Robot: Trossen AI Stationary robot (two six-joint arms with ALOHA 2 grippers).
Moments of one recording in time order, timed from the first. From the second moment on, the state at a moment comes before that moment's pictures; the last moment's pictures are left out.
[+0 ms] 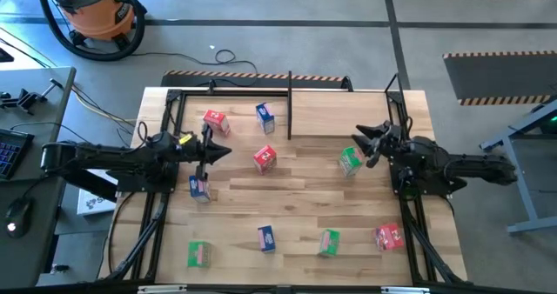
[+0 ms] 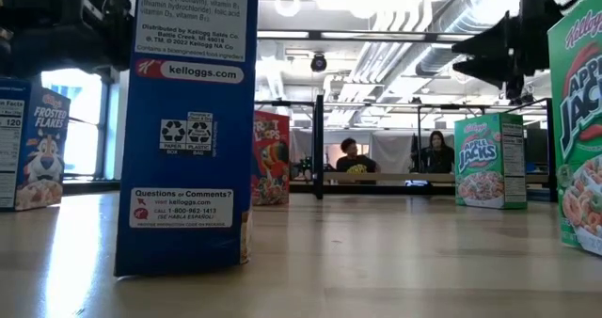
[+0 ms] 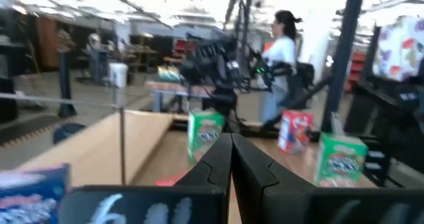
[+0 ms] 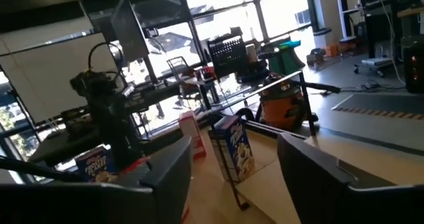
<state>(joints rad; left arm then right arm) 0.18 0.67 0.01 0.80 0.16 -0.10 -0.08 0.18 0.08 0.22 0.40 0.26</state>
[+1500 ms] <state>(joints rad) 0.28 0.74 0.12 0.79 0.09 0.15 -0.24 1.43 1.11 -1.26 -0.03 0.84</state>
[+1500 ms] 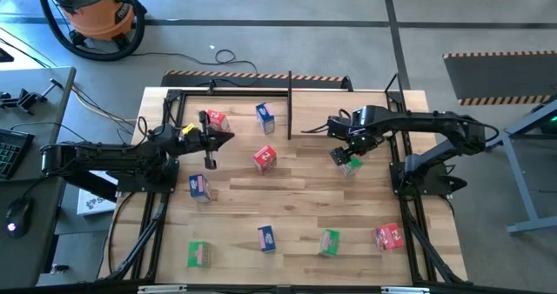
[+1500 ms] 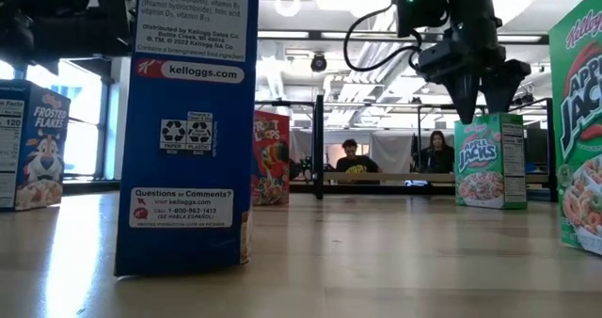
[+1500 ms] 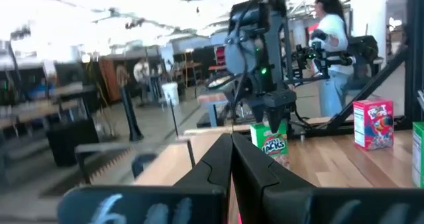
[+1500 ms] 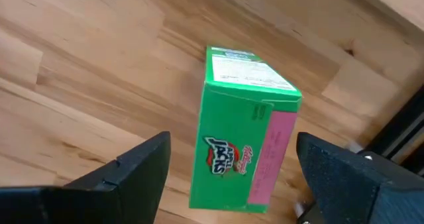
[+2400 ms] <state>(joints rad) 0.41 0.74 0.10 0.57 0.08 0.04 -0.24 1.46 1.17 -1.24 -0.06 0.72</state>
